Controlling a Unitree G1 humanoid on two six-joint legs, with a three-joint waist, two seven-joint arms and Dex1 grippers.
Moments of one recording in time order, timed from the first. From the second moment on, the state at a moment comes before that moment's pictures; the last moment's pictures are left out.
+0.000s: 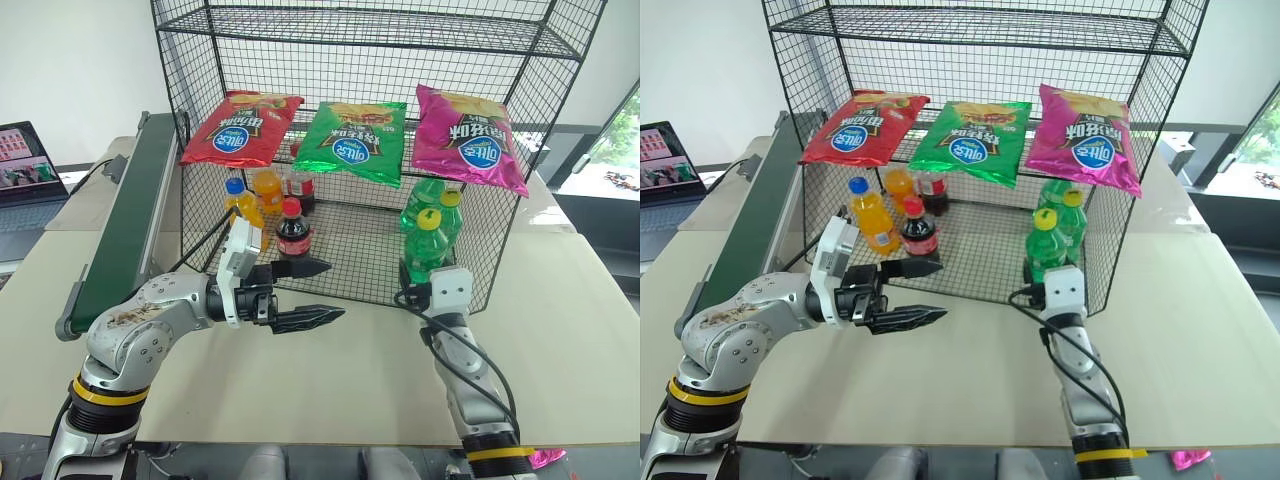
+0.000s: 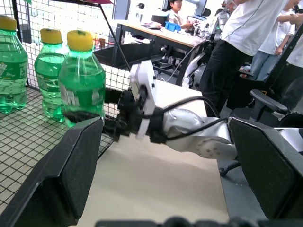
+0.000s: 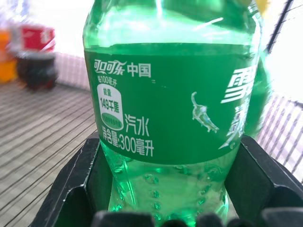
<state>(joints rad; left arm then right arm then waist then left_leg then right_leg) -0.38 0.59 0.00 -0.42 -0.86 0.74 -0.95 -0.15 -0.15 -0.02 0.05 -0.06 -0.16 -0.03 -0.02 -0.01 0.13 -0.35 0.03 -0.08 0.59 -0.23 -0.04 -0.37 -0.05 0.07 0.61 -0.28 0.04</state>
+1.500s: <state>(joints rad) -0.21 0.64 0.04 -0.47 -0.84 0.74 -0.84 0.22 -0.26 -0.06 -0.61 0.21 0.27 0.22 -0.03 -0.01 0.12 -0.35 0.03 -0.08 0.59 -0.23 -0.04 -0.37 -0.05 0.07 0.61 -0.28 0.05</state>
